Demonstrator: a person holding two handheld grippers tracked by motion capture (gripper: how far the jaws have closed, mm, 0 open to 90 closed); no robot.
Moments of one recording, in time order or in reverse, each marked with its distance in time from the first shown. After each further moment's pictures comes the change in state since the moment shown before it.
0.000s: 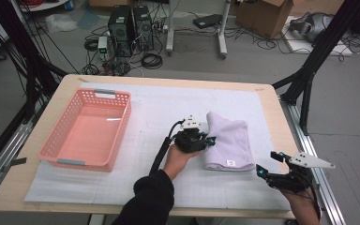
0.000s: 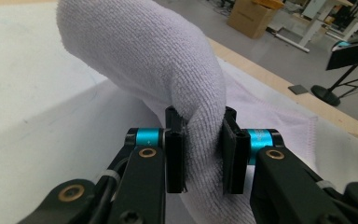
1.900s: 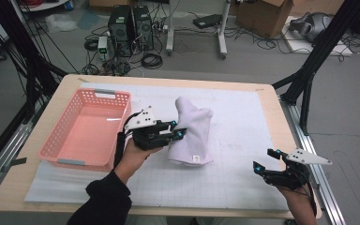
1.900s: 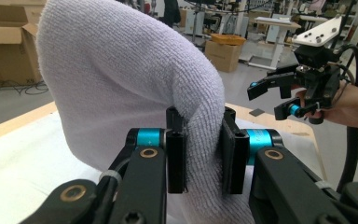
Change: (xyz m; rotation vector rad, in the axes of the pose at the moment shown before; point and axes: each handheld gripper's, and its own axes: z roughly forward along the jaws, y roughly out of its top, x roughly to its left) left arm 0.009 0.030 -0.135 -0.206 -0.092 0.219; right arm 0.003 0.008 0.008 -0.013 0.014 0.022
